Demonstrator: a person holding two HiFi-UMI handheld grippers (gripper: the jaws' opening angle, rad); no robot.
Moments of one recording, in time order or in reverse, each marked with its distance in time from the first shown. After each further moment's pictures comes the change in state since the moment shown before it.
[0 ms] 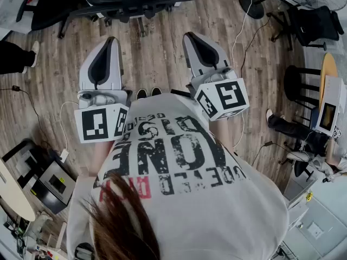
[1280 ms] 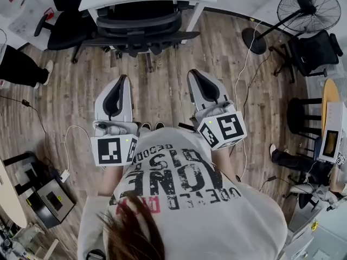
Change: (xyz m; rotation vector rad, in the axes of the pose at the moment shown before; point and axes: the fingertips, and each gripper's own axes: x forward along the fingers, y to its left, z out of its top) left arm 0.000 -0.029 0.005 0.064 -0.043 0.053; right arm -0.018 -0.023 0.011 0.019 -0.063 0.043
